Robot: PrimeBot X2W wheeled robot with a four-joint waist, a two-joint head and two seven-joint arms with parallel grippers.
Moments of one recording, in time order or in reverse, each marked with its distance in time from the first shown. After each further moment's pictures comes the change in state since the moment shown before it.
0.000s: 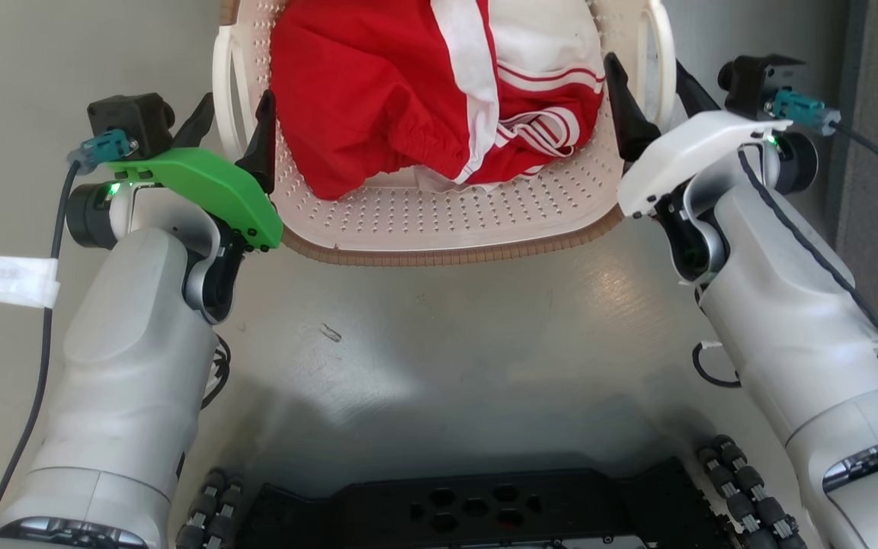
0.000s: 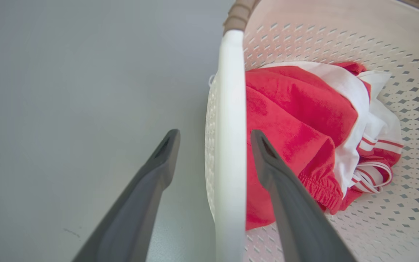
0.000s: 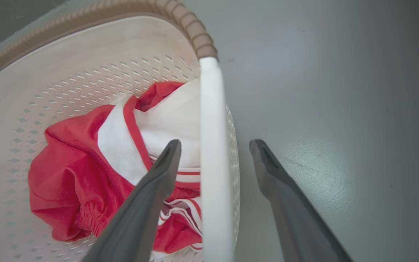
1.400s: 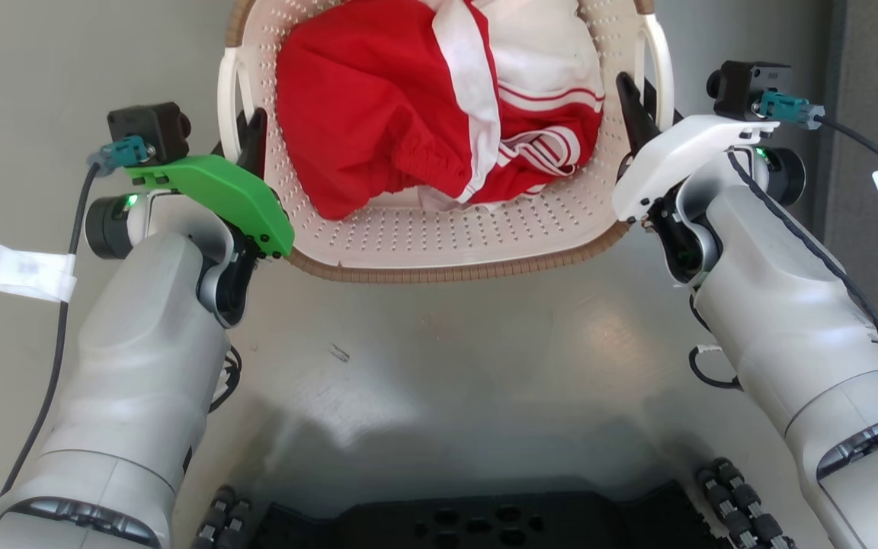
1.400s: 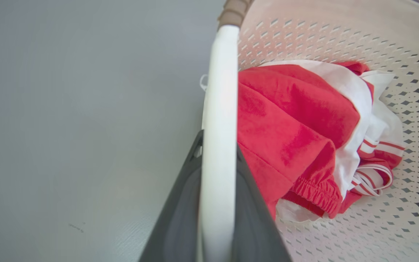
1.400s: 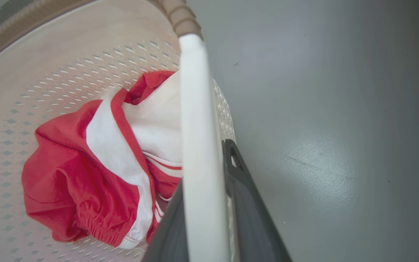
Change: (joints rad) left arm -0.057 -0.008 -0.127 0.137 -0.138 -0.003 -0.045; right arm -0.069 0.001 0.127 0.156 0.158 0.018 -0.003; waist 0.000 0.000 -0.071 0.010
